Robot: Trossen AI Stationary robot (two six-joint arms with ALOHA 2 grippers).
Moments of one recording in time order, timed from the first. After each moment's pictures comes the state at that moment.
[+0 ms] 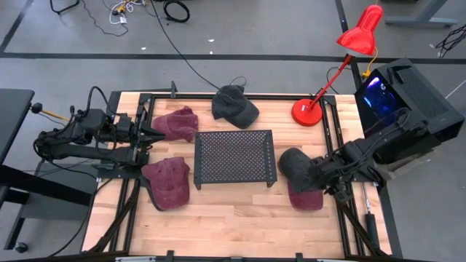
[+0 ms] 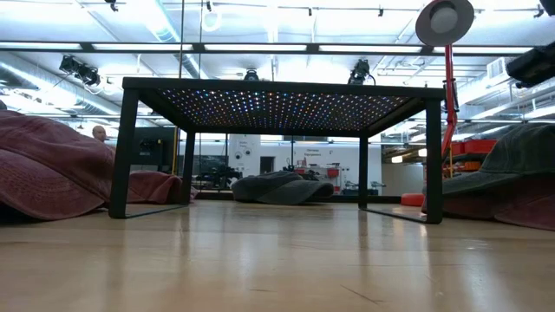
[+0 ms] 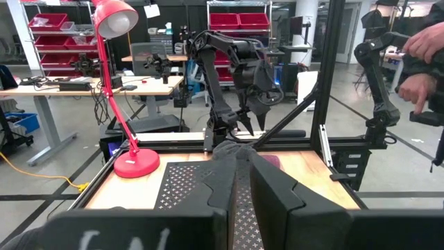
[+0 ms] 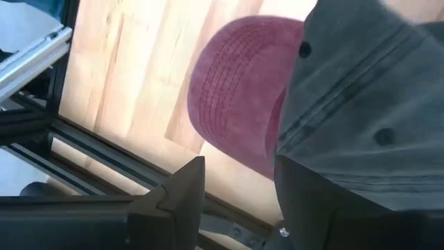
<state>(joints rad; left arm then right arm) 0.00 0.39 0.79 -0.39 0.00 0.00 0.50 1.00 0.83 -1.20 -0.25 0.14</state>
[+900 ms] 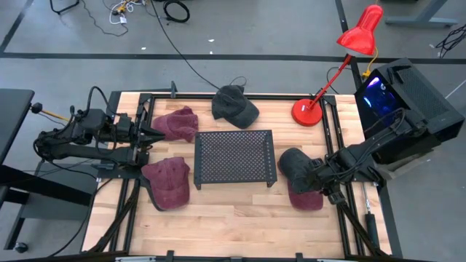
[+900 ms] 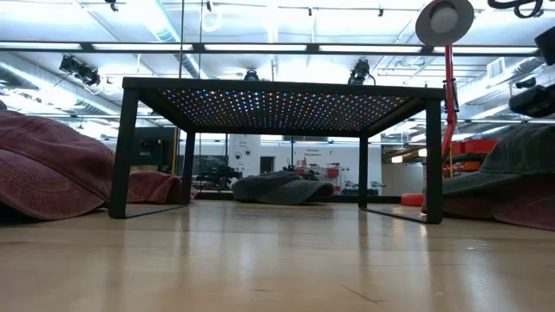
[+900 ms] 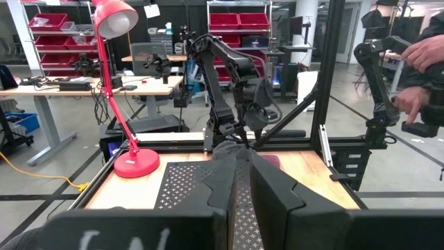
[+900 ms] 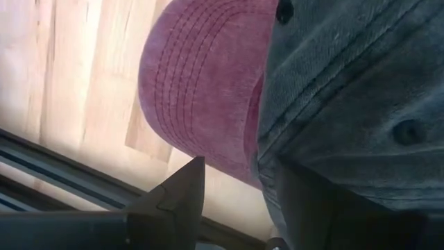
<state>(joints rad) 0.00 0.39 0.79 -0.39 0.00 0.00 0.52 1.00 0.66 -1.06 -0.19 0.21</state>
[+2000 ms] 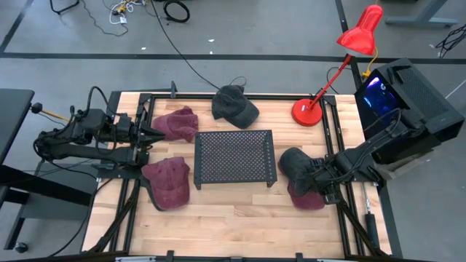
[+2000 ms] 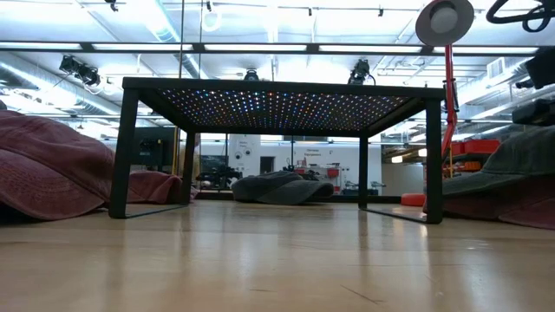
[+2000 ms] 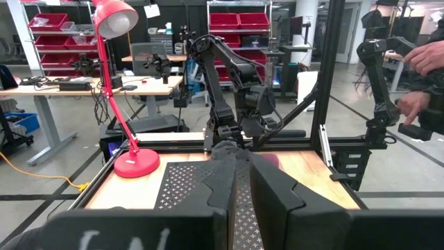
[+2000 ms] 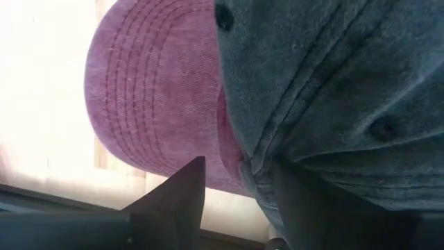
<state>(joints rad) 0.00 0.39 0.79 -0.39 0.00 0.00 0.54 1.05 0.62 -1.03 -0.10 0.38</state>
